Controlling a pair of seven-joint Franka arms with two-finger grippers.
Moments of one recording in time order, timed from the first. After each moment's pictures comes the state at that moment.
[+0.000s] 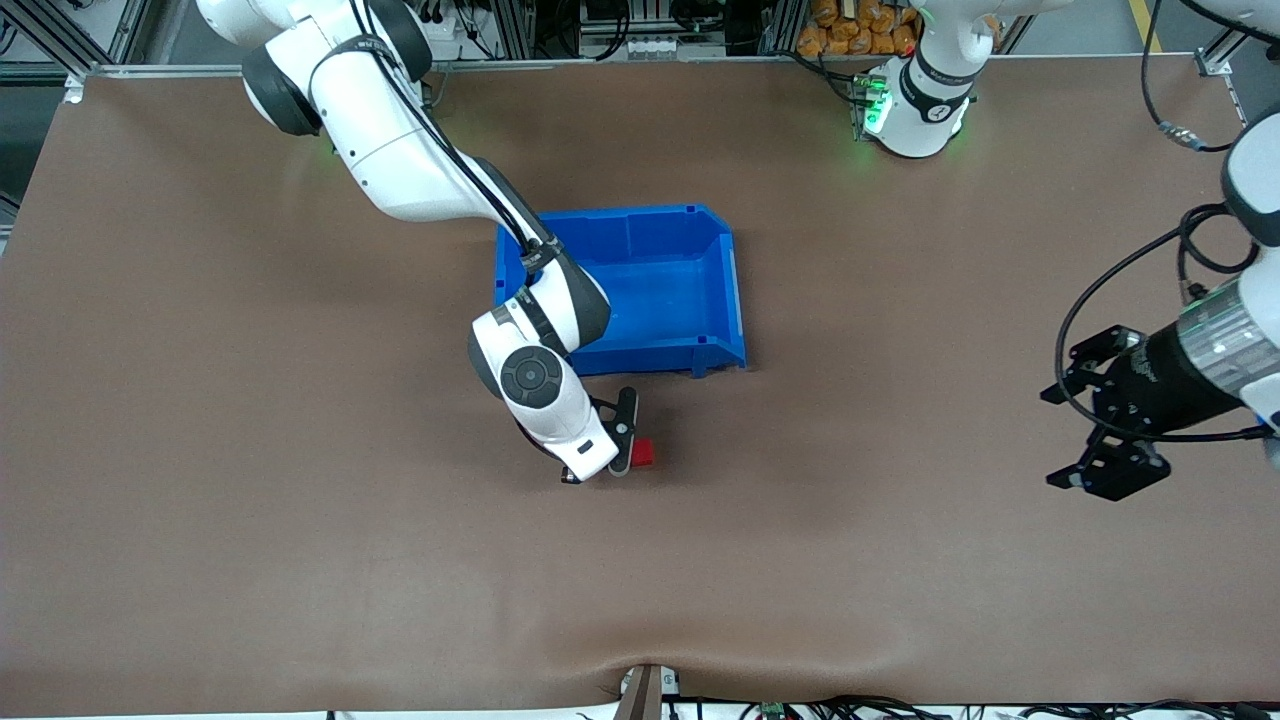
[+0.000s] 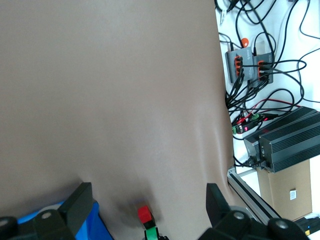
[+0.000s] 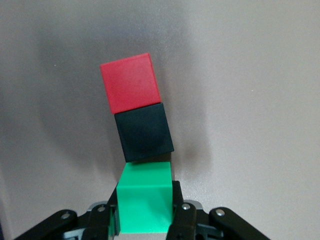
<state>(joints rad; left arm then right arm) 0.00 0.44 -0.15 -1.08 -0.10 1.70 -1.40 0.58 0.99 0.00 -1.17 0.05 2.23 -0.90</state>
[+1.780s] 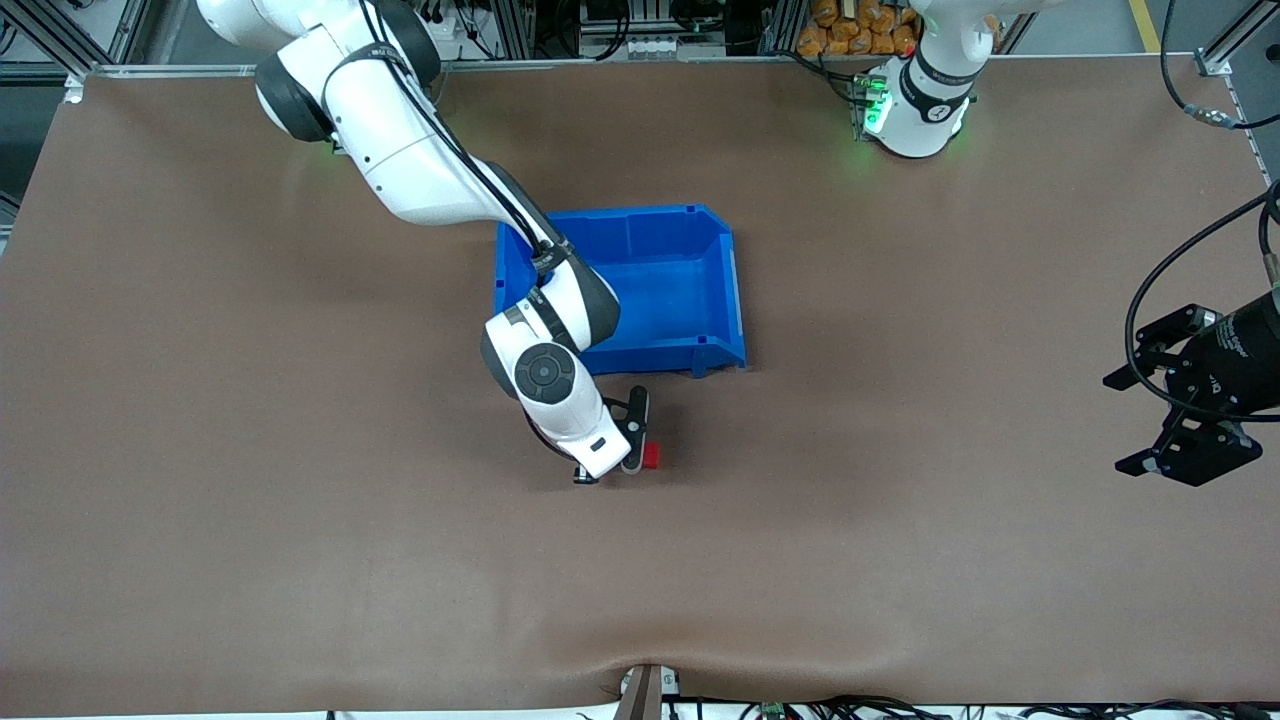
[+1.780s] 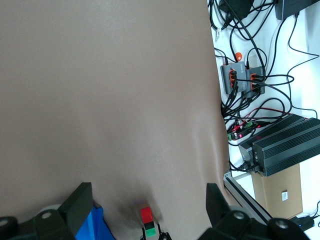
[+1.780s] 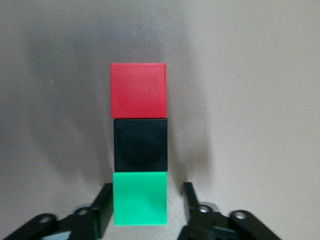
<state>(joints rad) 0.06 0.41 -0.15 -1.08 -0.12 1.68 -1.35 0.60 1.02 -0.01 -1.14 0.05 2.27 -0.90</state>
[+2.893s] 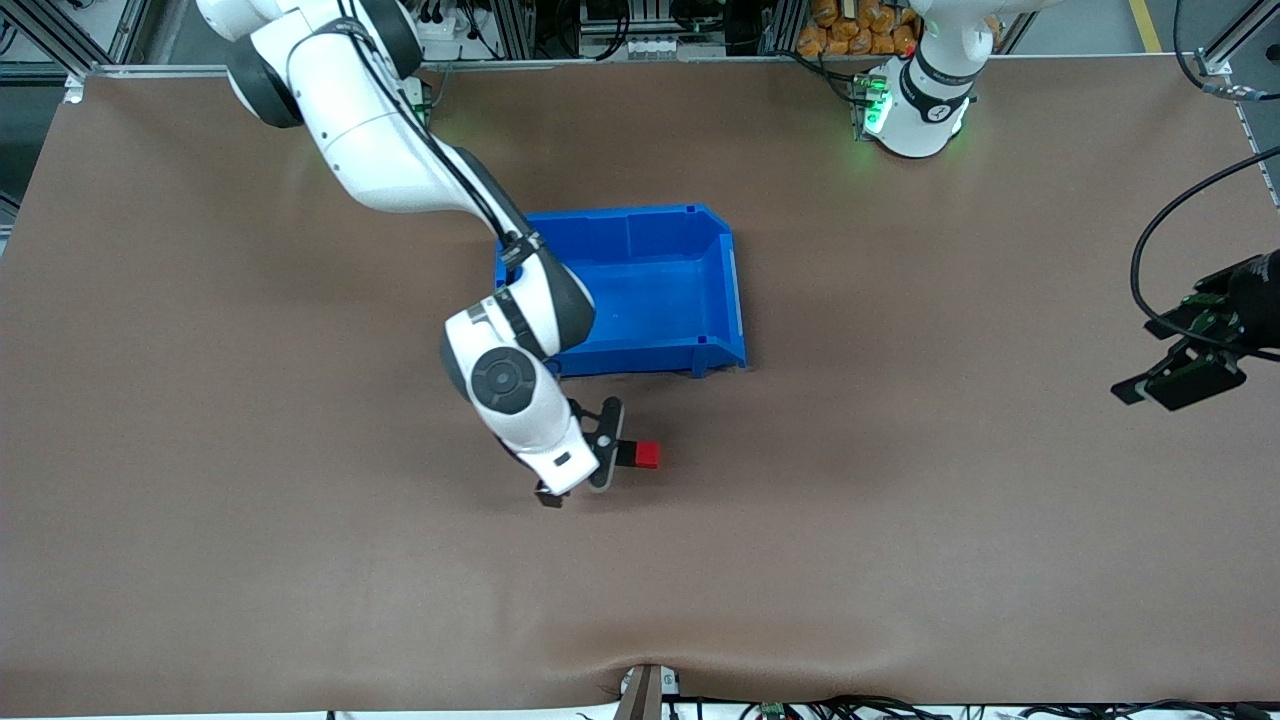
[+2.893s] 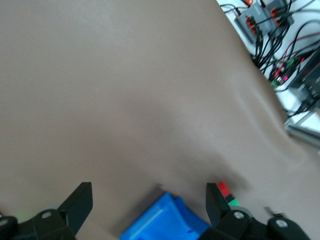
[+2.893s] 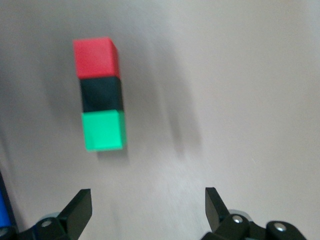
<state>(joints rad) 0.10 0.34 -0.14 -1.08 -0.10 1.46 -0.83 0.53 0.93 -0.03 -1.11 0.05 2.12 -0.87</state>
